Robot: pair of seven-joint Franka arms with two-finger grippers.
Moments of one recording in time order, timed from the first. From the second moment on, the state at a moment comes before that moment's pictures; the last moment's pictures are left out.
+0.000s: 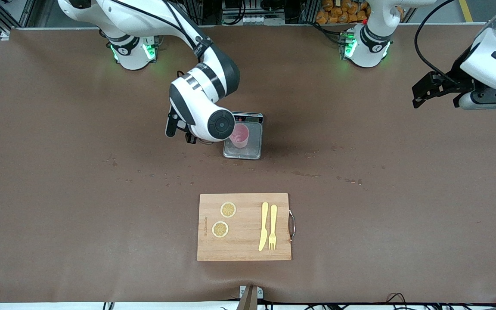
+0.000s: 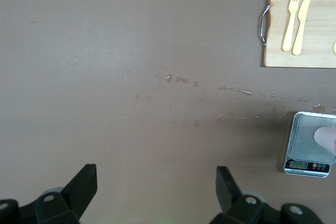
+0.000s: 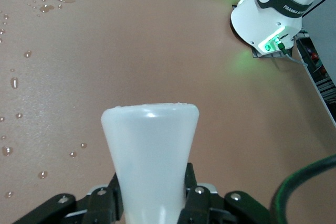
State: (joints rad) left arm -0.14 -0.02 -0.06 -1.52 0.00 1.52 -0.21; right arm 0.69 0.60 -0.03 -1.38 -0.04 1.36 2.38
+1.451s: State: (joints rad) left arm -0.14 -0.02 -0.06 -1.52 0.00 1.52 -0.21; right arm 0.53 0.51 -0.05 -1.38 0.15 1.51 2.16
